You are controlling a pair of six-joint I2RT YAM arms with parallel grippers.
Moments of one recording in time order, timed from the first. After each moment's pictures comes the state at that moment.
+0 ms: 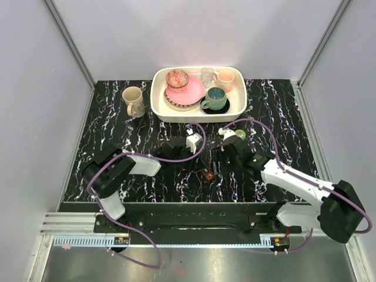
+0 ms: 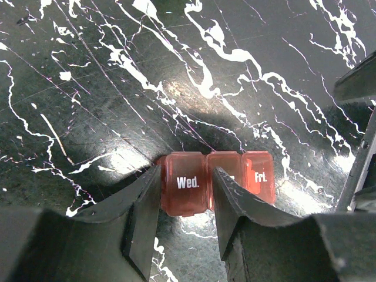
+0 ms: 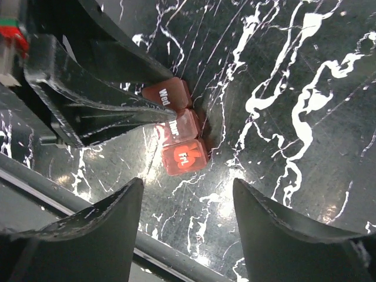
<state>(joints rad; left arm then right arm) -0.76 1.73 0.67 0.51 0.39 -0.25 0.77 1.18 0.75 -0.39 0.04 0.51</state>
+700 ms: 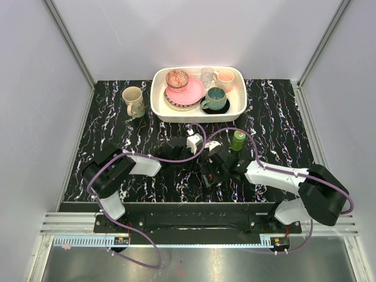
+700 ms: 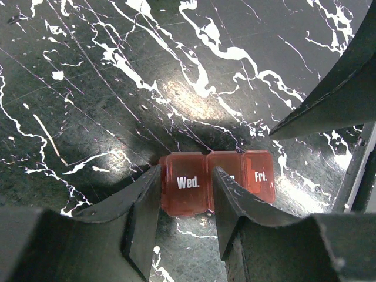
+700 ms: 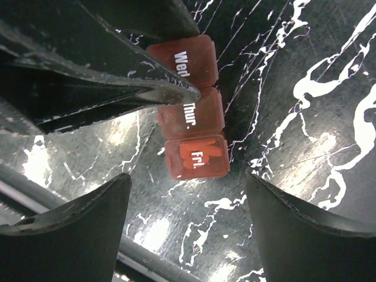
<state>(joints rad) -0.76 1.73 0.67 0.50 0.39 -0.25 0.88 1.38 0.71 -0.28 0.04 0.42</state>
